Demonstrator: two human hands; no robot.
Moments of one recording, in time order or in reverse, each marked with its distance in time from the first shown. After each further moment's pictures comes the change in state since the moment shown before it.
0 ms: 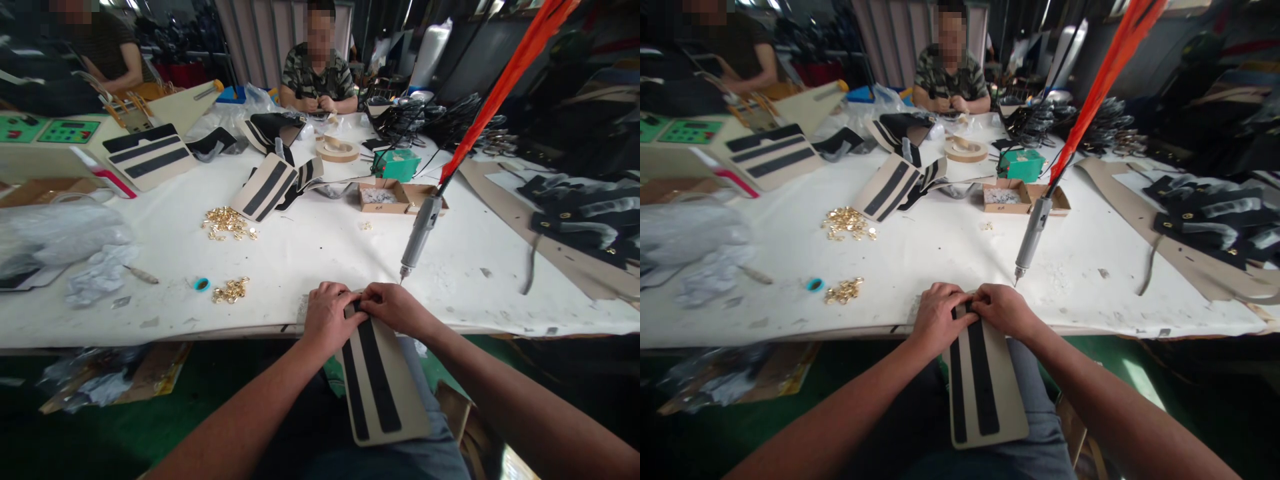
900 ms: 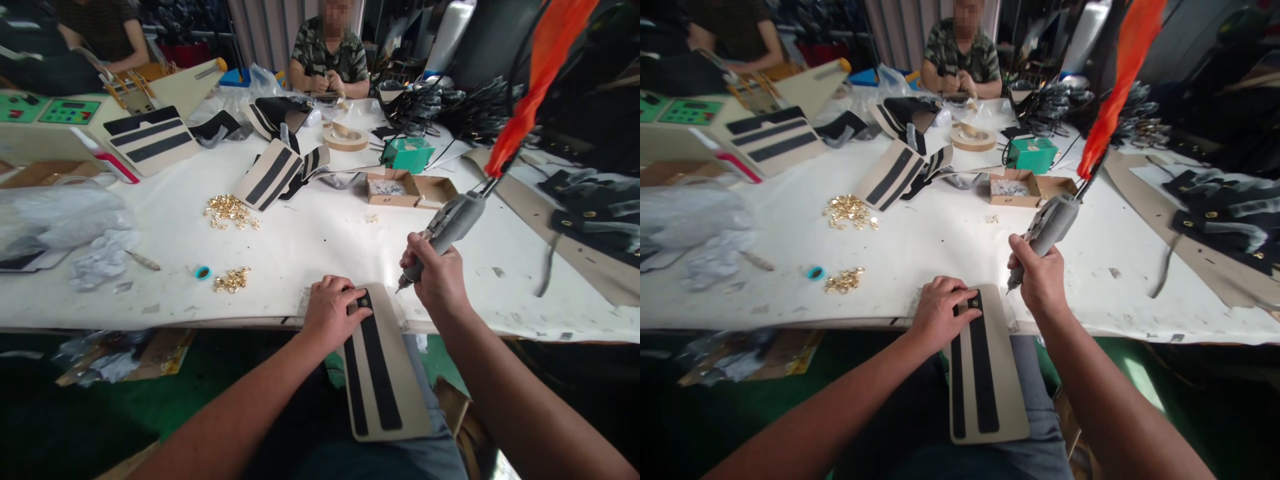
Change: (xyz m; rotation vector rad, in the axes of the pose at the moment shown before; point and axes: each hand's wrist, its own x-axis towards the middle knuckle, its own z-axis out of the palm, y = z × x) left_hand -0.002 -0.001 0.003 -0.003 0.012 0.030; right_hand 0.022 -0.008 -0.034 0.936 0.694 -0.115
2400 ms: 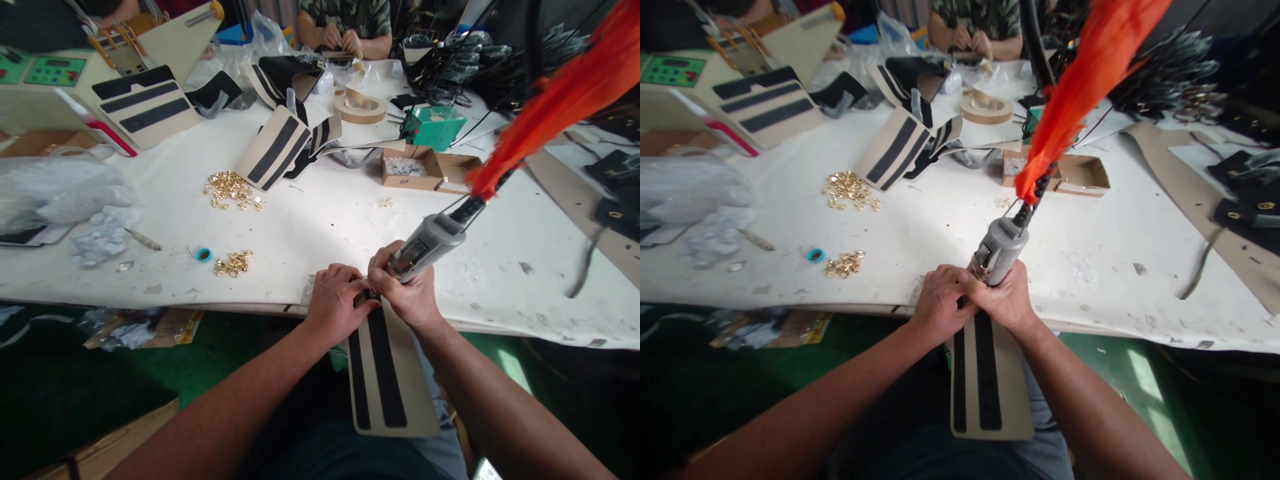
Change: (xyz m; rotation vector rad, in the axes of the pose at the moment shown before) left_hand -0.001 0.001 0.000 0.009 0.004 0.012; right_hand -0.044 0.014 0.031 -0.137 -0.484 -0.156
